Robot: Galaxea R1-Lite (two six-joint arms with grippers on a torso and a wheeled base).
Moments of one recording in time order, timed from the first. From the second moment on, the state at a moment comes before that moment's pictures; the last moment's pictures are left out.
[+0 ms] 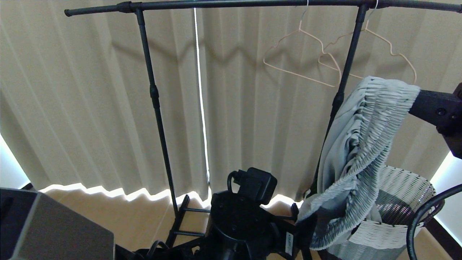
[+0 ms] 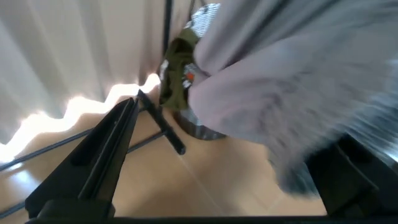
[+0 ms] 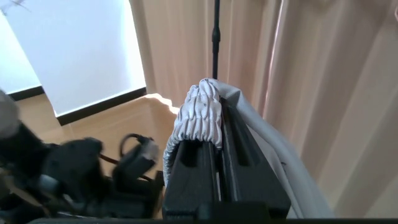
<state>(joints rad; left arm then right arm) -1.06 2.00 -0.75 -1.01 0.26 -0.29 0.54 1.17 -0.84 -0.37 0.29 0.17</state>
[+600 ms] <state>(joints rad) -1.06 2.01 -0.68 -1.01 0.30 -0.29 0.54 1.16 -0.84 -0.37 0.30 0.17</state>
